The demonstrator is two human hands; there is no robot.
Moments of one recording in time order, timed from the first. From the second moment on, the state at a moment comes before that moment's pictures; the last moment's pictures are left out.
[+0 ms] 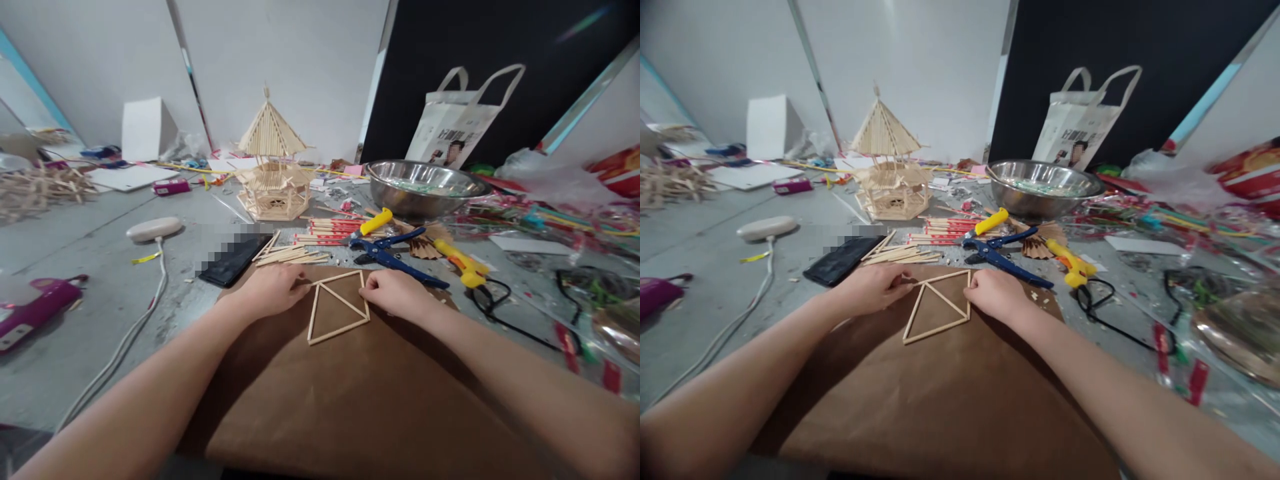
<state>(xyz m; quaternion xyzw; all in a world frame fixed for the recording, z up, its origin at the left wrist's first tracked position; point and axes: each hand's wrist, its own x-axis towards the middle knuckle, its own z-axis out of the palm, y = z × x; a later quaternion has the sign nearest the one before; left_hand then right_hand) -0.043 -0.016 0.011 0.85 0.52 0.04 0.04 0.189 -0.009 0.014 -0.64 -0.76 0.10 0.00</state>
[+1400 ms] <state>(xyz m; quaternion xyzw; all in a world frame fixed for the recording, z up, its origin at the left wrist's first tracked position) -0.044 -0.016 0.017 0.85 0.52 0.05 0.08 0.187 -0.008 0.012 -0.68 -0.72 0.15 0.01</state>
